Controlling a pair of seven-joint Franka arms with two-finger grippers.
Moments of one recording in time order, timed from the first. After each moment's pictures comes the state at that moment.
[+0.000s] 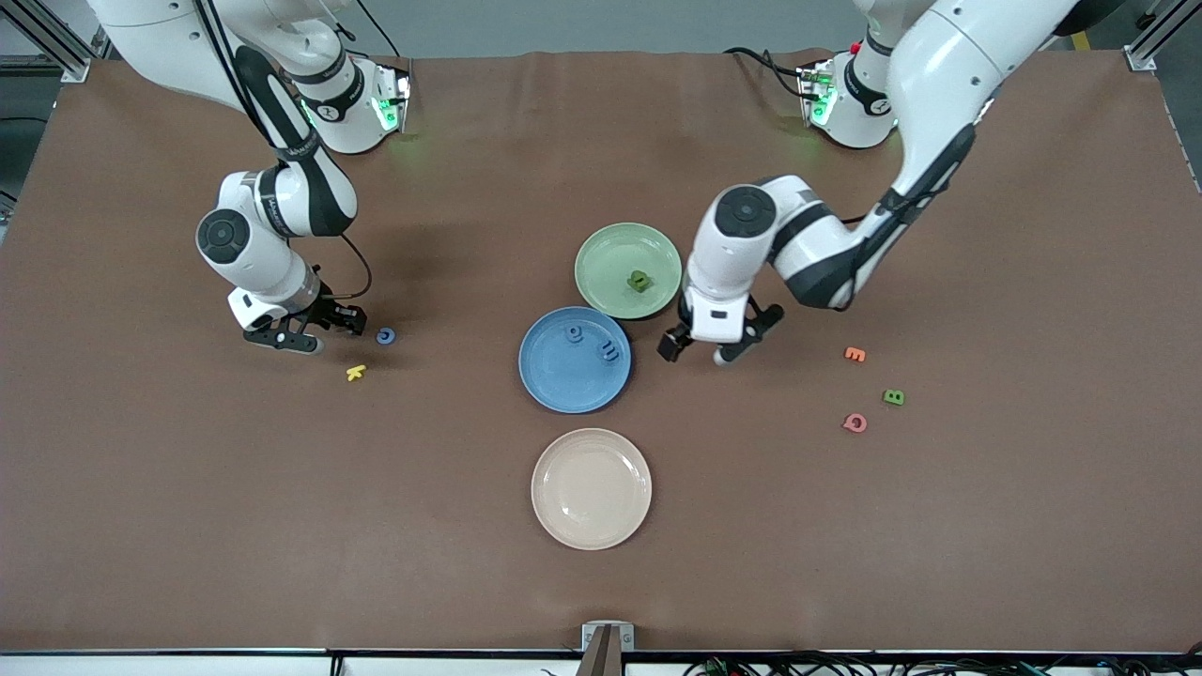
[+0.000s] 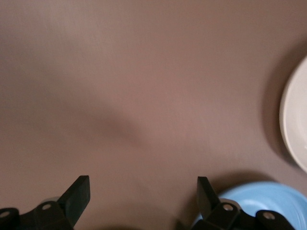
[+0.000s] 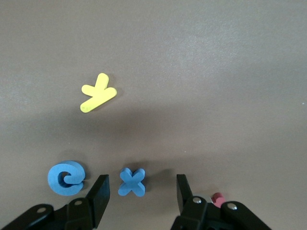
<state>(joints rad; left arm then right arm) 0.13 0.58 -0.77 -1.94 0.61 2.43 -1.67 0.17 0.25 -0.06 -2.48 0.05 2.71 0.24</state>
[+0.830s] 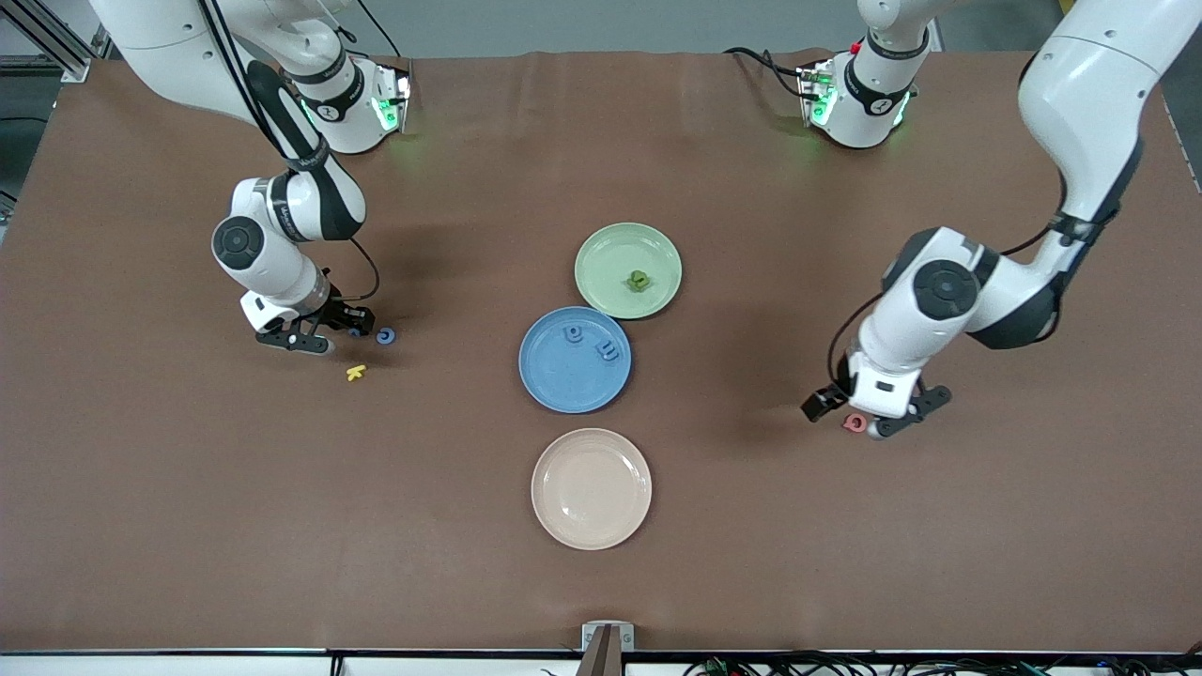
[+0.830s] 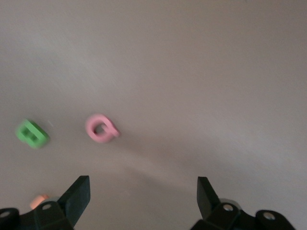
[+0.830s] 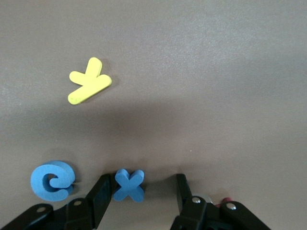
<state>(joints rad) 0.50 0.58 -0.76 -1.92 0.61 2.43 -1.06 0.17 0.30 -0.06 -2.49 0.05 2.75 0.24</state>
